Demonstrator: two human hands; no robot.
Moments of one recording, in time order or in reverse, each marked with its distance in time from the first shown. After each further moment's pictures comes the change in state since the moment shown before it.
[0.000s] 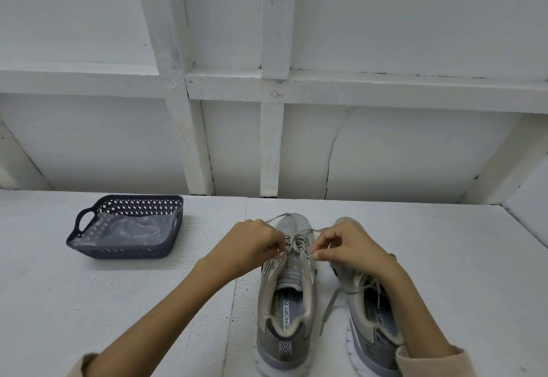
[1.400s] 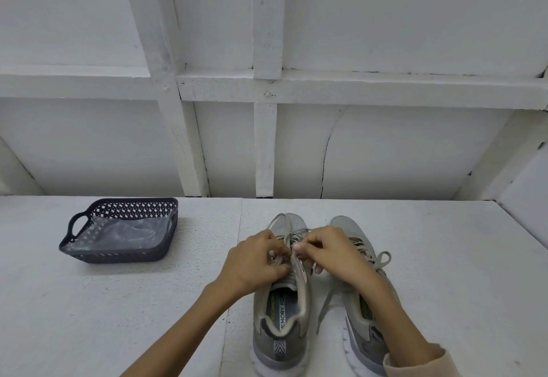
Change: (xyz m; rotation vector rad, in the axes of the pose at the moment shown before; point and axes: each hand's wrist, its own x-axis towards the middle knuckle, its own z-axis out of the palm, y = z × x) left_hand -0.009 0.025 0.025 -0.318 0.051 -0.257; right_hand -0.001 -0.020 0.028 -0.096 0.095 0.067
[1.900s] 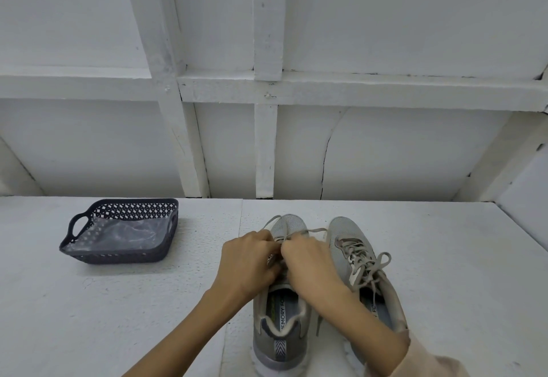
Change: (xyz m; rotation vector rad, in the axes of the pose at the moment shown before) left_hand -0.009 0.001 -0.002 0.287 0.246 0.117; right_hand -0.012 -0.050 0.032 -0.860 0.009 -0.087
